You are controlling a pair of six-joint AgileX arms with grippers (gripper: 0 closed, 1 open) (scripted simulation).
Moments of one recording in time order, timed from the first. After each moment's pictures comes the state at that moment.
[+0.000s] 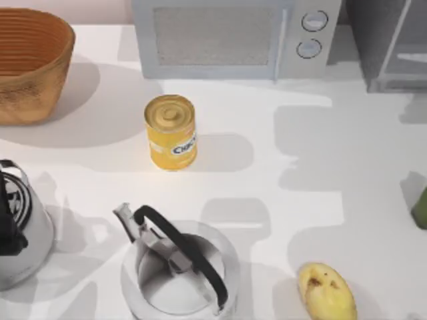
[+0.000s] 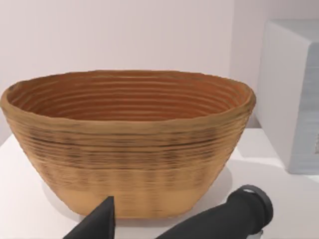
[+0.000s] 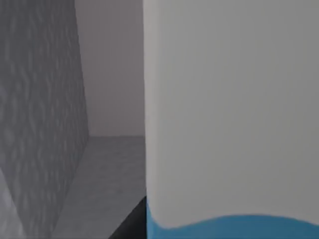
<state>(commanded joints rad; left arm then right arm) 0.00 0.00 0.00 0.00 0.00 0.00 -0.22 1.71 0.70 0.97 -0.19 0.02</state>
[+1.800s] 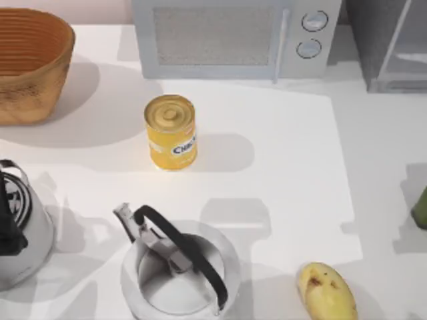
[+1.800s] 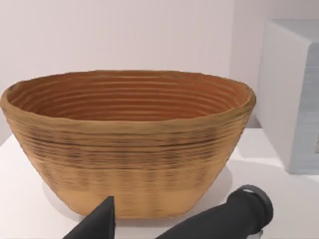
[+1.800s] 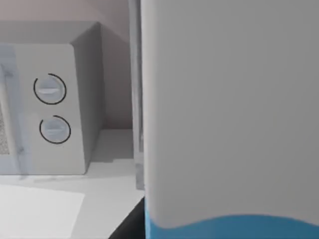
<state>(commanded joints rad) 0.00 0.00 0.00 0.00 0.00 0.00 0.00 0.01 0.00 0.01 0.00 0.00</state>
